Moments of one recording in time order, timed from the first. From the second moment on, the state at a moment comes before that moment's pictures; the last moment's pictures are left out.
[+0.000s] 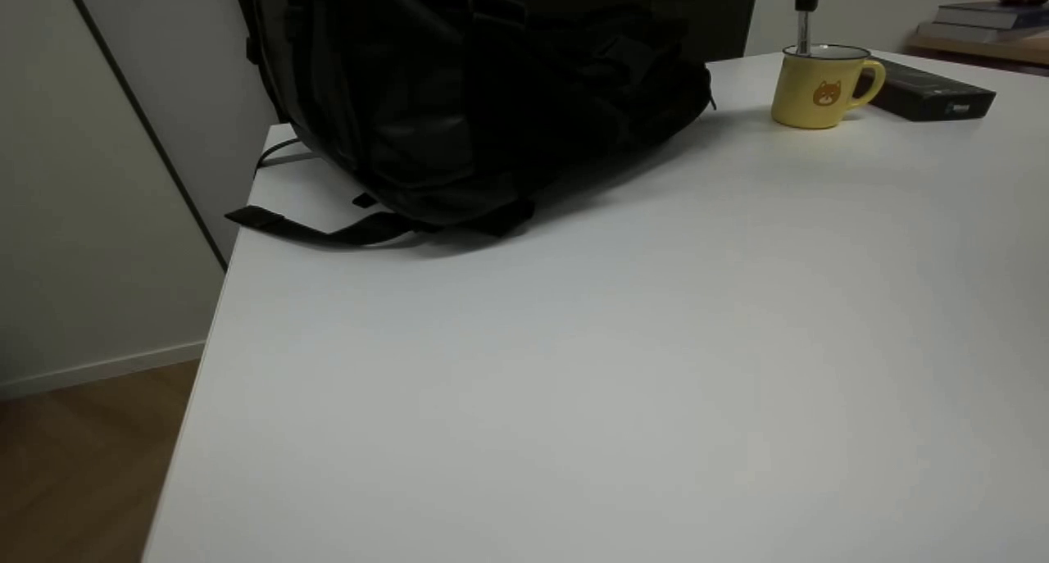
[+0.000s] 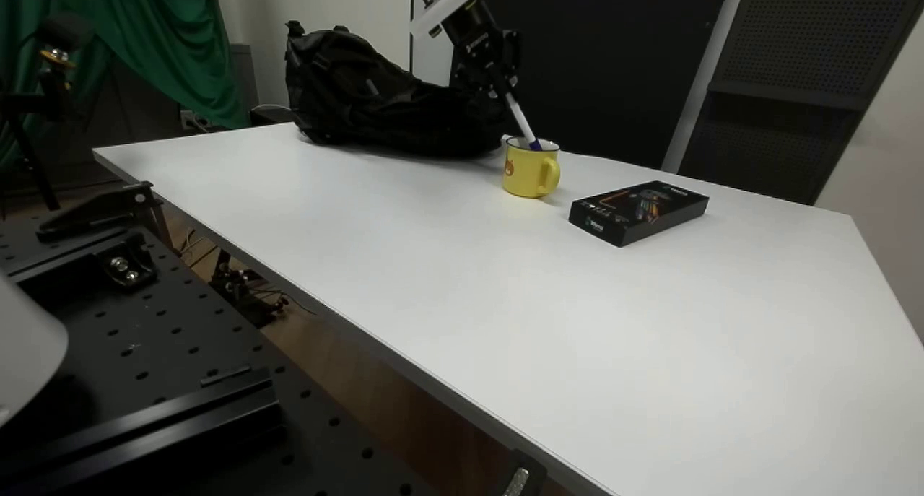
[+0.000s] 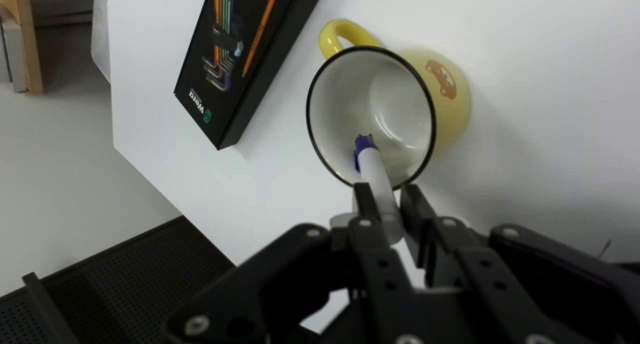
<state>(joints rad) 0.28 0.57 -0.03 -1.81 -0.90 2.32 0.53</state>
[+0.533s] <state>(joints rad) 0.28 0.46 0.08 -1.69 -0.56 1.94 0.22</state>
